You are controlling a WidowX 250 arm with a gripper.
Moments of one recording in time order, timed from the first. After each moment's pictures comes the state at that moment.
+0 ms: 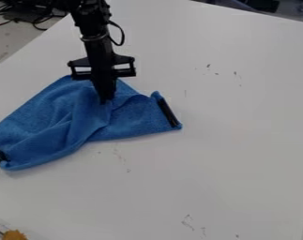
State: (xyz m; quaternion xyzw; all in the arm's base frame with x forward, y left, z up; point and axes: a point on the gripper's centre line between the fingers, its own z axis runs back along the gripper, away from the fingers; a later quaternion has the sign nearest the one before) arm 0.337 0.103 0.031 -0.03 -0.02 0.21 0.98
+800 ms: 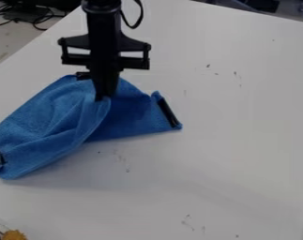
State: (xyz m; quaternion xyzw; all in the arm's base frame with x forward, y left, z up) arm 0.256 0.037 0.112 0.03 -0.04 0.21 0.98
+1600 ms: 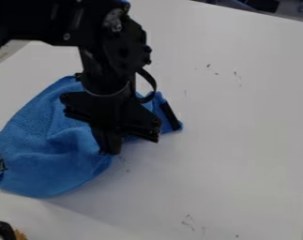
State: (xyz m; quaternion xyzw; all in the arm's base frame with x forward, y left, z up) arm 0.204 -0.006 0.096 0.05 -0.12 0.08 0.99
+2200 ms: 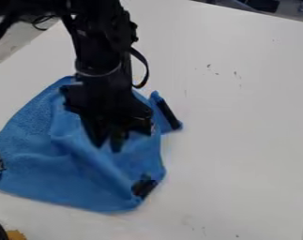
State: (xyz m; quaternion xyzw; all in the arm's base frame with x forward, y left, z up) arm 0.208 0.000 0.098 0.00 -0.05 0.04 1.00
